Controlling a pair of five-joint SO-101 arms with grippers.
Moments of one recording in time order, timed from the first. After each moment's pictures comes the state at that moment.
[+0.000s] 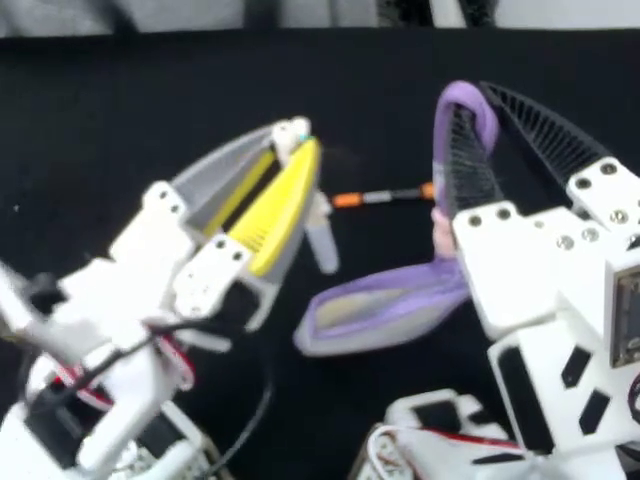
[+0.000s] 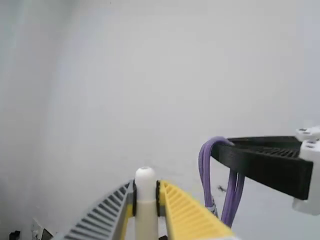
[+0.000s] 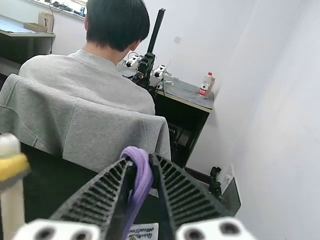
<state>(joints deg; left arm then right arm) 37.3 -71.8 31.5 25.3 9.3 -10.4 -33.0 -50.6 91.9 17.3</state>
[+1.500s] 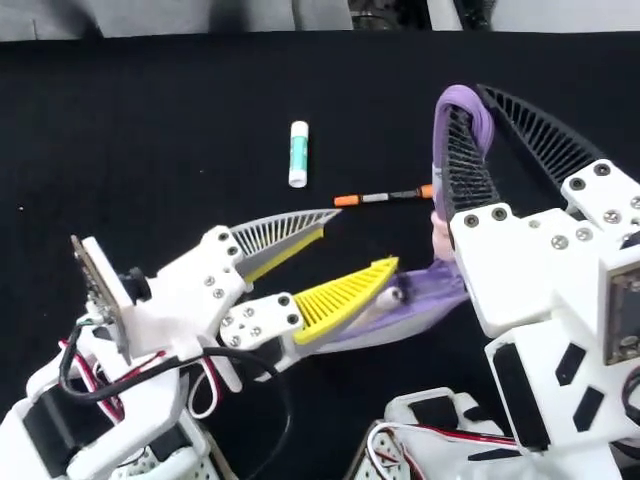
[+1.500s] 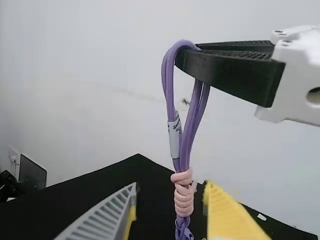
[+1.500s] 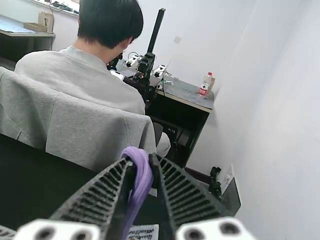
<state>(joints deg) 46.9 -71.2 28.1 46.4 8.3 -10.4 -33.0 -50.6 91.9 17.3</state>
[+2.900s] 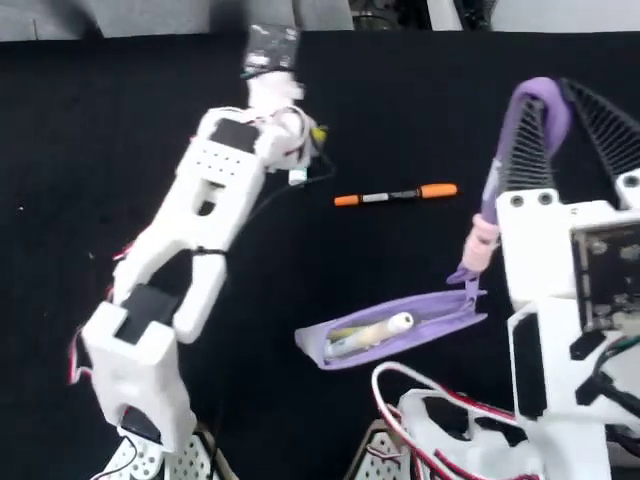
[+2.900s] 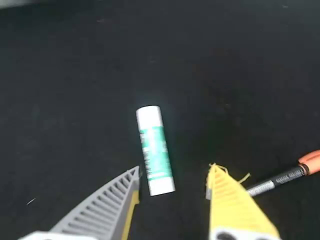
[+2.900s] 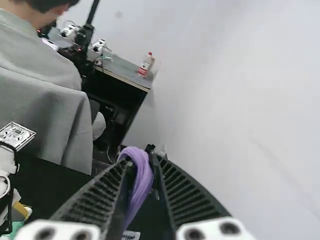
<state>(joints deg) 14.7 15.7 -11.3 49.6 5.8 5.4 -33.0 -50.6 91.6 25.5</state>
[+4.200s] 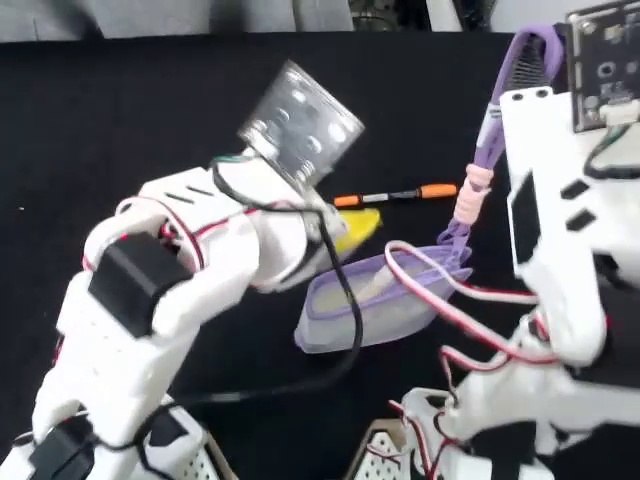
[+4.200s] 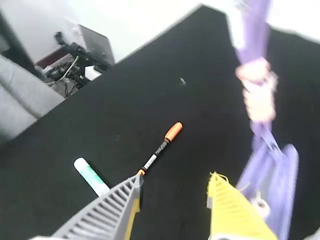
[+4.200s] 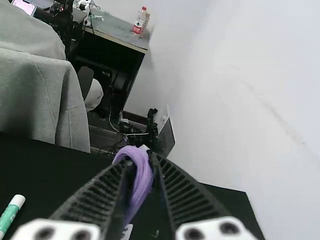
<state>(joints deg) 35.8 -28.6 -18.2 86.1 -9.4 9.2 -19.7 -52.8 88.4 22.9</state>
